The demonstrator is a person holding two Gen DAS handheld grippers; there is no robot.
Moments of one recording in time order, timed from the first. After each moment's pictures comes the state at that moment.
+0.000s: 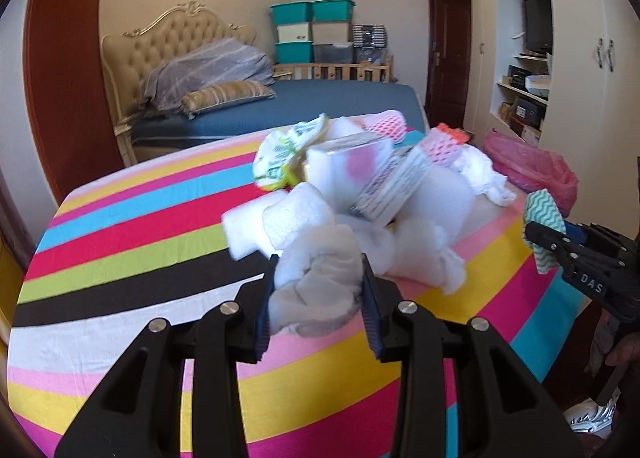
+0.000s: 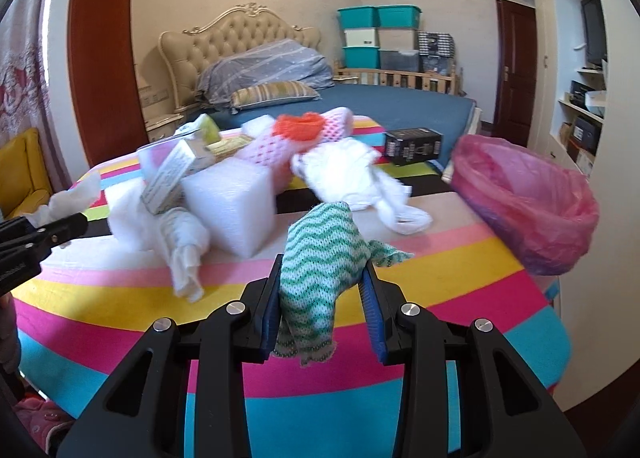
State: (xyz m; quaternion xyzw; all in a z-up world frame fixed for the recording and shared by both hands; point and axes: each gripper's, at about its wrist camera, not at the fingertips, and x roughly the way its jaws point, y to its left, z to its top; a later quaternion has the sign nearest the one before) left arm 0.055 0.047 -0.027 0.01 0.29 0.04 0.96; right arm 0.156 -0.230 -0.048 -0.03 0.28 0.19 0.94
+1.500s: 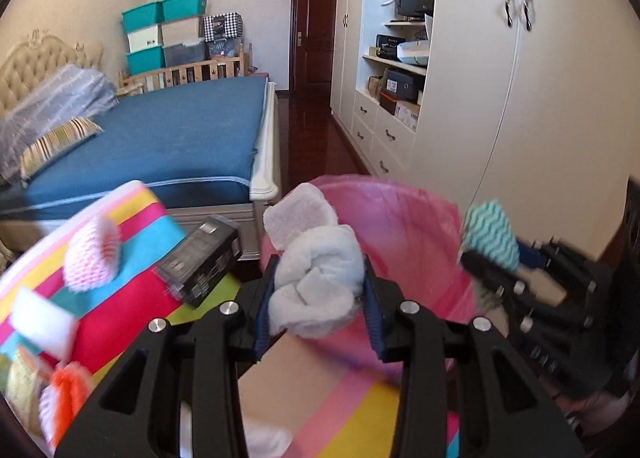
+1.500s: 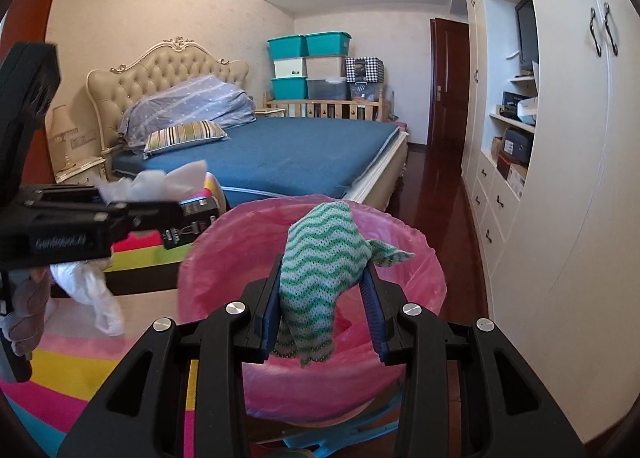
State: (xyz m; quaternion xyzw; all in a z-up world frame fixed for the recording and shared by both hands) left arm 0.347 -0.239 -0.007 0.03 0.32 -0.20 0.93; right arm 0.305 -0.431 -0.028 -0.01 0.23 0.09 0.97
